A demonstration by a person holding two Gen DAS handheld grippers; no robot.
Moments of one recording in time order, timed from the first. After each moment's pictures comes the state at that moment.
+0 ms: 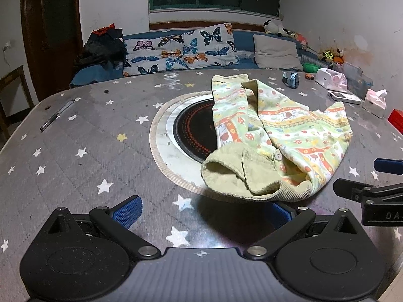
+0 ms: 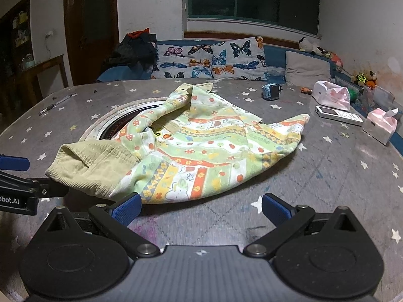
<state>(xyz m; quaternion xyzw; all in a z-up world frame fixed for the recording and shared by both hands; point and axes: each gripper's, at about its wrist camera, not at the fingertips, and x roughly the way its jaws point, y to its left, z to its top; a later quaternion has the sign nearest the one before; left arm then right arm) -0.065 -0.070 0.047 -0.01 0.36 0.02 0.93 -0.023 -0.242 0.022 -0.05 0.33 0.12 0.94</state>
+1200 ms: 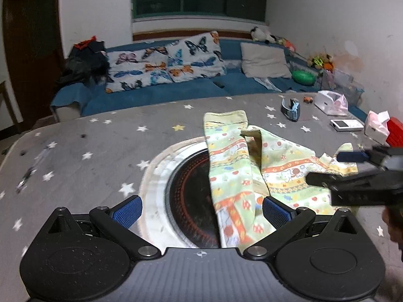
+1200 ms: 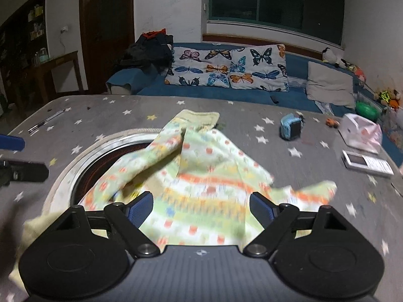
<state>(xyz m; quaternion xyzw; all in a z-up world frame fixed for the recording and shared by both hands) 0.052 -0.059 0.086 0.00 0.35 -0.03 0.94 0.119 -0.234 0.043 -0.07 0.32 0.17 0.93</state>
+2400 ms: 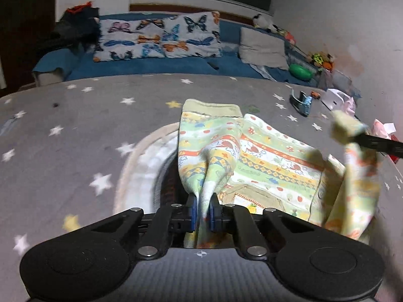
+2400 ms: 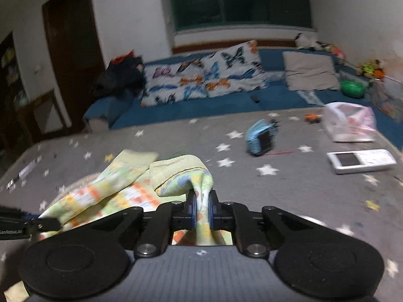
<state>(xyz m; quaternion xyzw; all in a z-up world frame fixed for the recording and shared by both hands) 0.096 -0.027 0.047 -0.07 0.39 -0.04 0.92 0.165 -0.302 0.049 0.04 0.30 0.13 0.94</state>
